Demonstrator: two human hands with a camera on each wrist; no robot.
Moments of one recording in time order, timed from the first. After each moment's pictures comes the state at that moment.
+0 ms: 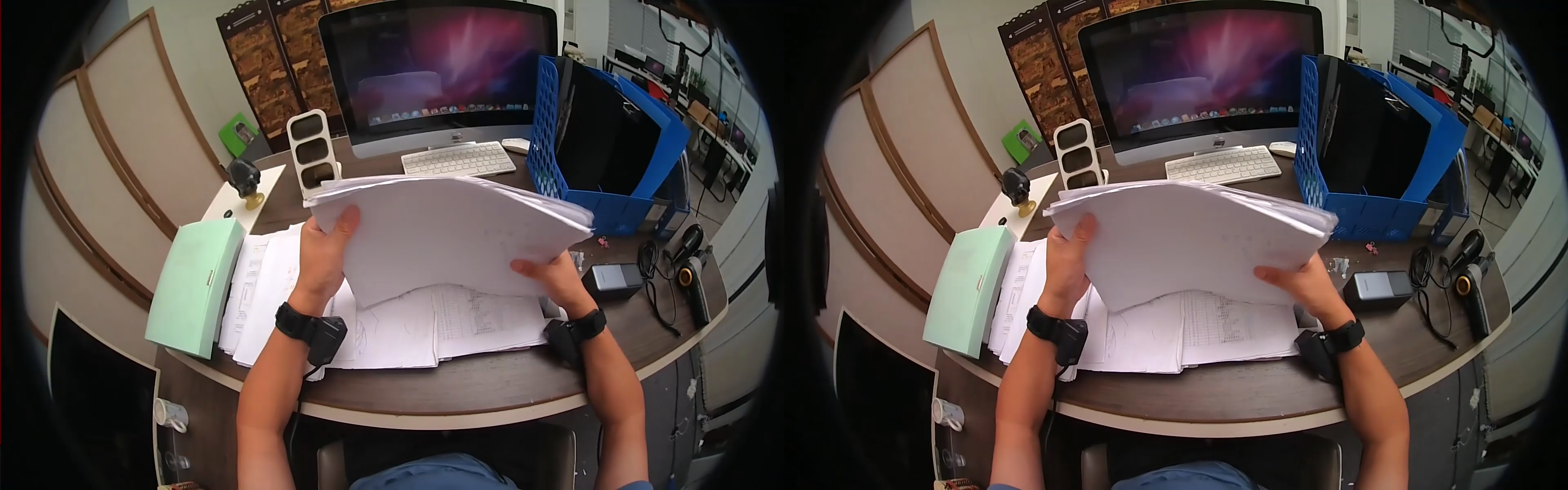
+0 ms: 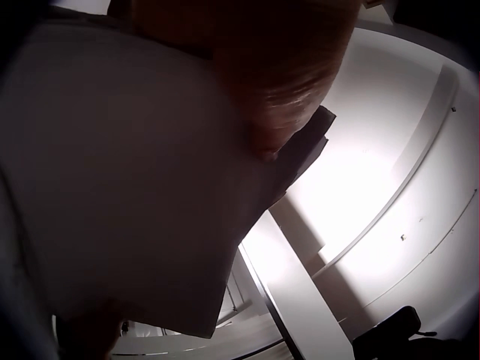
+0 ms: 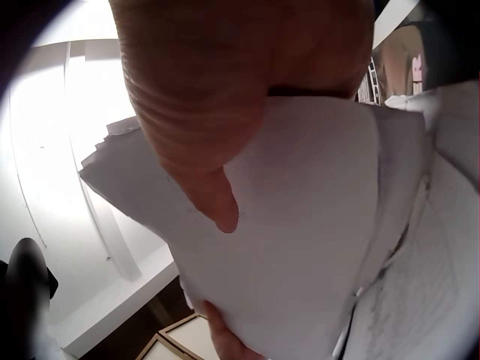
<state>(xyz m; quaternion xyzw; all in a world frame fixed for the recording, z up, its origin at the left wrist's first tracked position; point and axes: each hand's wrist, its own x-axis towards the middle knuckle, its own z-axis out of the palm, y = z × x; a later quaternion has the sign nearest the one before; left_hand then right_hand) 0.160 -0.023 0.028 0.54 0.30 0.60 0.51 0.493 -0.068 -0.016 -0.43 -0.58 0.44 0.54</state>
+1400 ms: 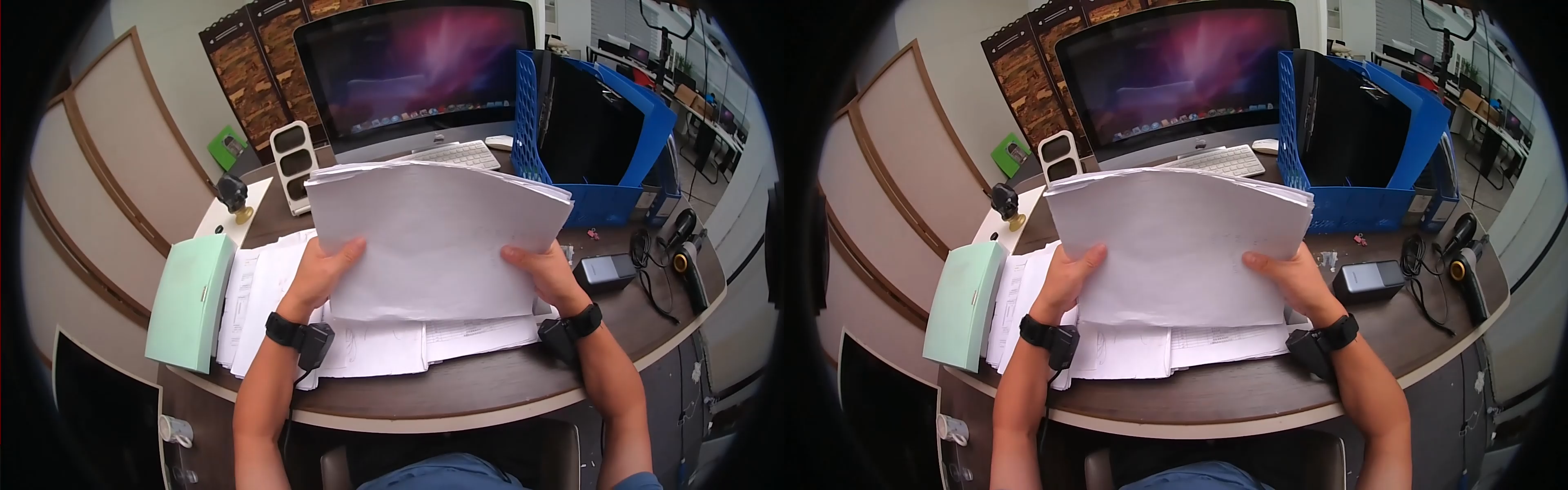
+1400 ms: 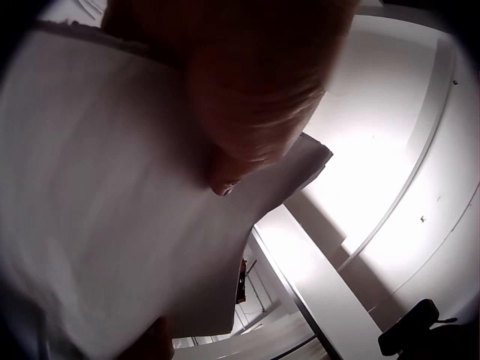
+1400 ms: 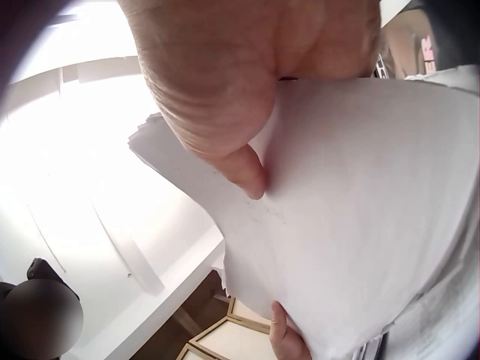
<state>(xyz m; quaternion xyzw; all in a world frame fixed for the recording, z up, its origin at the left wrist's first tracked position) 0.161 -0.023 0.022 0.64 0.36 0.46 0.49 0.494 -0.066 -0.013 -0.34 -0.49 0.55 0.59</state>
